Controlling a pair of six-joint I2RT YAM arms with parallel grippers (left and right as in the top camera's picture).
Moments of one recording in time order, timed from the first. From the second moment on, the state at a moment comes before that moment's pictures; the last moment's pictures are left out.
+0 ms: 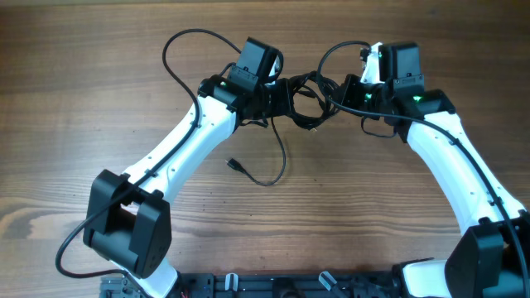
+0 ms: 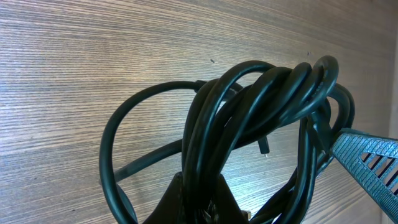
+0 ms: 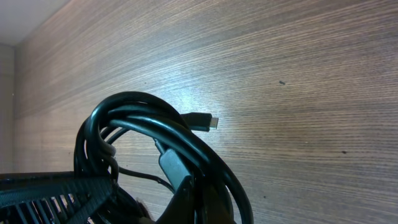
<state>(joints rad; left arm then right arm) -0.52 1.80 1.43 -0.60 0.27 -0.63 0.18 1.57 1.18 -0.52 -0.37 0.50</state>
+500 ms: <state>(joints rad) -0.52 1.80 1.43 -0.60 0.26 -0.63 0.24 1.63 1.18 -0.47 -0.37 0.50</state>
